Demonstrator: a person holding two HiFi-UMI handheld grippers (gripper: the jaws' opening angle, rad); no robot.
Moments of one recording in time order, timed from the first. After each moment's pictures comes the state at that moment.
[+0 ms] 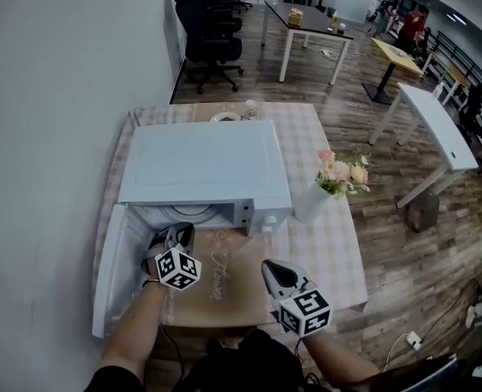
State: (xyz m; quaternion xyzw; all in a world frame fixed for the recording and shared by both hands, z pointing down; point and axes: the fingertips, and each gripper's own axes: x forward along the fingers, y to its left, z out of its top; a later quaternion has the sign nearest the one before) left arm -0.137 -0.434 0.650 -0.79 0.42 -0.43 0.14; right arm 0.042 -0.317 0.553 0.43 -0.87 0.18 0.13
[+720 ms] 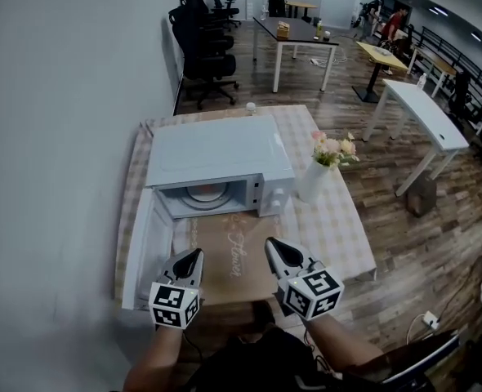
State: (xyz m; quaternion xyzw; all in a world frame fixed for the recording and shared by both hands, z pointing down) left arm -0.157 -0.250 0.515 -0.86 0.48 -0.14 -0.08; right arm 0.001 -0.248 0.464 0.47 -0.87 0.16 0.02
